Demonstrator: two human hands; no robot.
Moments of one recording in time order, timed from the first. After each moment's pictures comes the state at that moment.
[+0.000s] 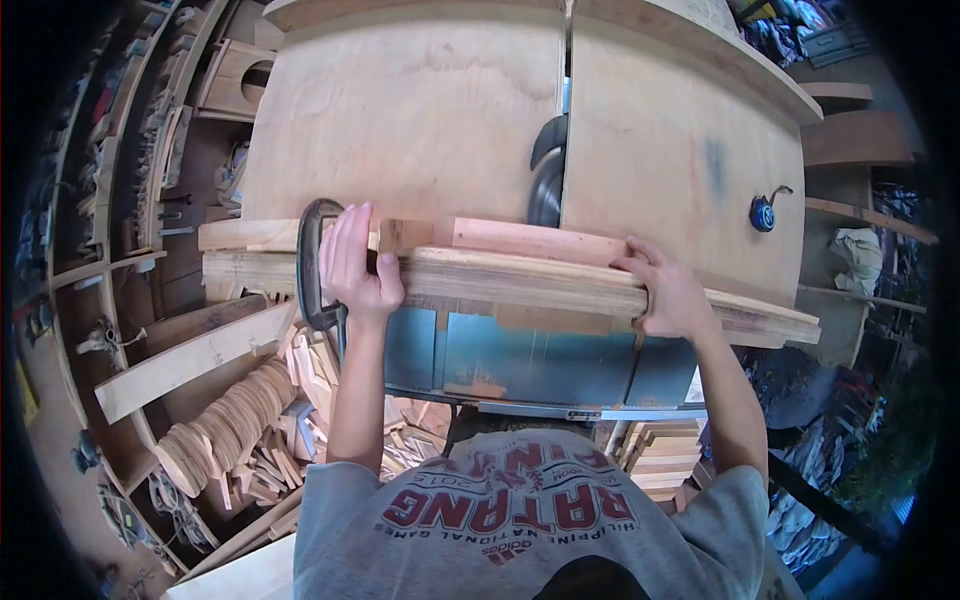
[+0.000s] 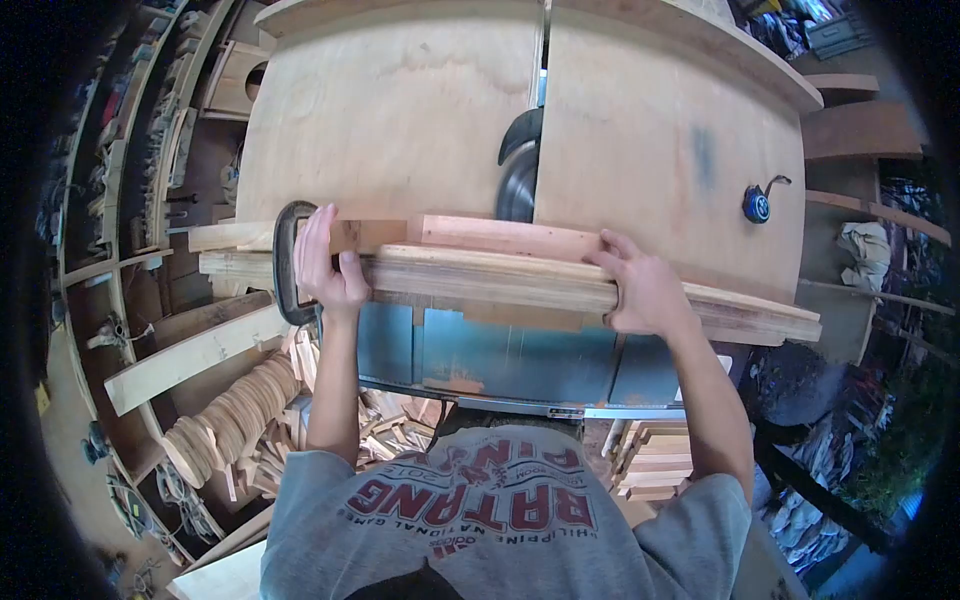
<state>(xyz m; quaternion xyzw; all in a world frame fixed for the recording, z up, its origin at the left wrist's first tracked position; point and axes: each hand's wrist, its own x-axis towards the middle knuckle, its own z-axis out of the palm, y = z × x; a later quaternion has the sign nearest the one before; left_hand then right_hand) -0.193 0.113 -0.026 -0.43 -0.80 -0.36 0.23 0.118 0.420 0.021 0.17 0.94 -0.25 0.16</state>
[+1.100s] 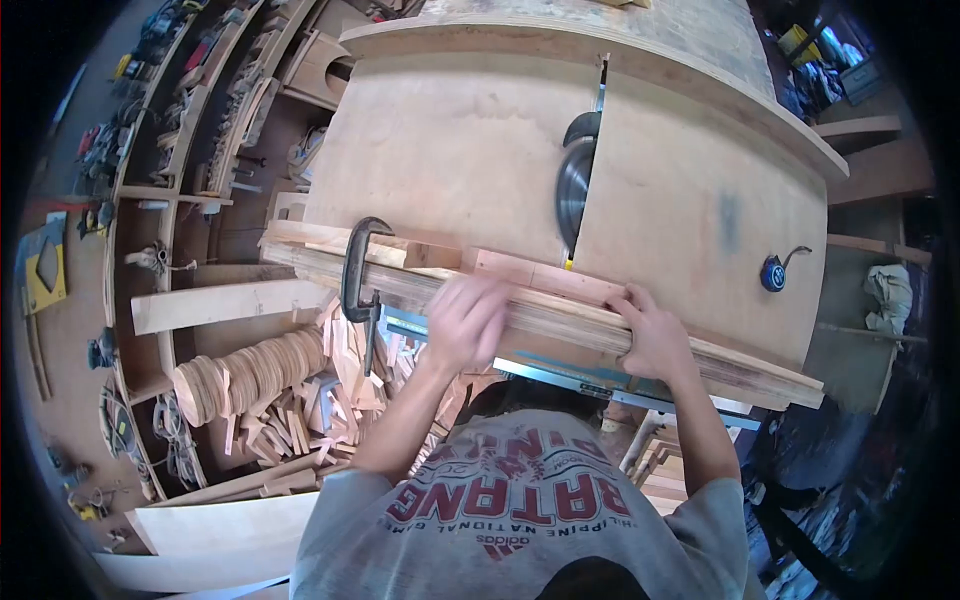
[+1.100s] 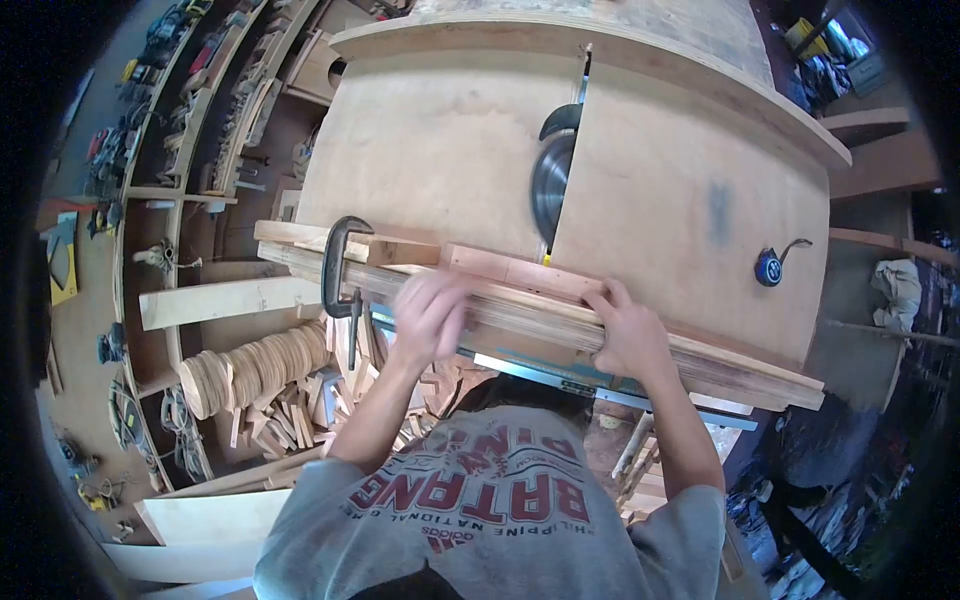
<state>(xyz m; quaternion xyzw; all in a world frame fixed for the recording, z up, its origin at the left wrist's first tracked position) -0.013 0.059 0.035 -0.54 -0.76 -0.36 0.03 0.202 0.320 0.026 0.16 0.94 -0.28 0.11</state>
